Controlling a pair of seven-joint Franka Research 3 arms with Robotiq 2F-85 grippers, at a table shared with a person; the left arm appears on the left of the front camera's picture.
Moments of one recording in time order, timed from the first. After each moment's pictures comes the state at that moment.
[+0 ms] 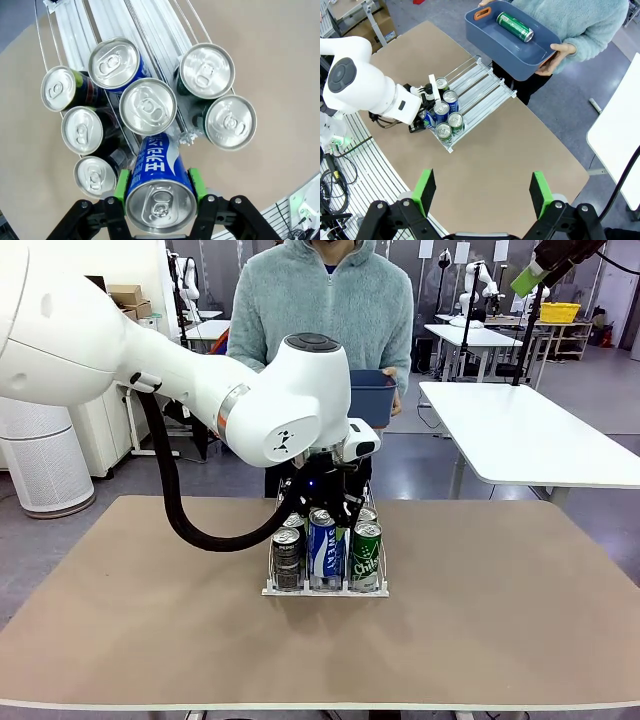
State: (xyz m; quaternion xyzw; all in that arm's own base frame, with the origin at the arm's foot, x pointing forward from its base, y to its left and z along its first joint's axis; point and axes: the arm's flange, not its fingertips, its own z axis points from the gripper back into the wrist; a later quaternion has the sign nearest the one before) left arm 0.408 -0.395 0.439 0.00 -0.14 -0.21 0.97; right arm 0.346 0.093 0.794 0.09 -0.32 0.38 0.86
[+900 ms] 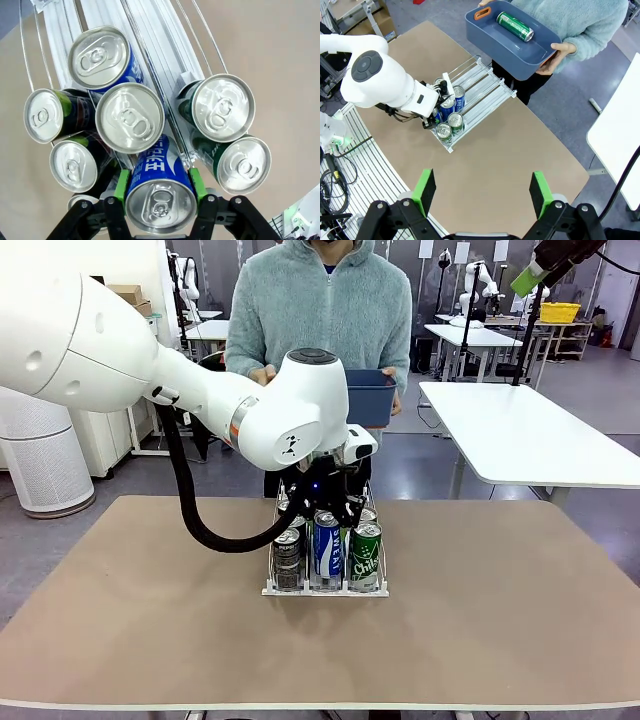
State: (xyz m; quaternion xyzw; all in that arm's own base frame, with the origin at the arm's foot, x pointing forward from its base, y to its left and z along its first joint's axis) left arm 0.445 -0.400 0.411 -0.02 -0.12 -0.19 0.97; right arm 0.346 0.093 0.794 0.09 -0.32 0.38 0.86
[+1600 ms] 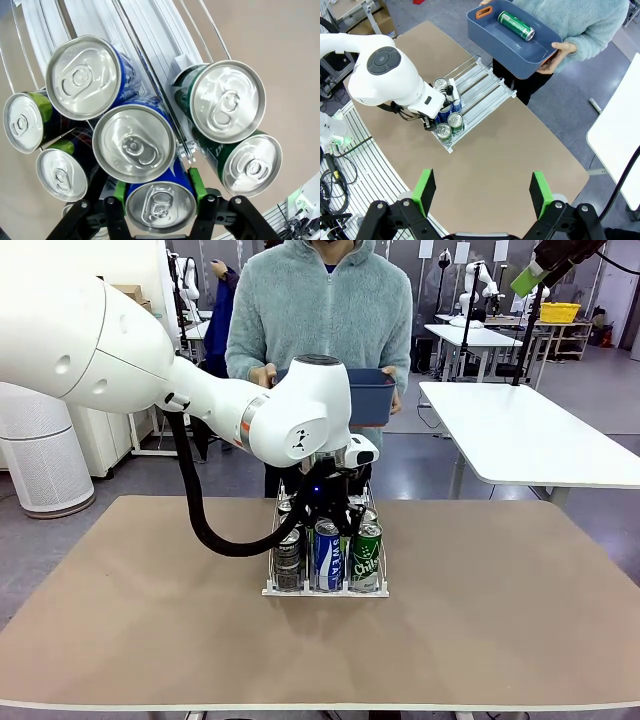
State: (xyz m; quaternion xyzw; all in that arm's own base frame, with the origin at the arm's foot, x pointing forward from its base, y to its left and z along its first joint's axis) left arm 0.456 -0.402 0.398 -0.02 -0.06 -0.22 0.97; right arm 0.346 0.093 0.794 0.09 -0.32 0.38 0.86
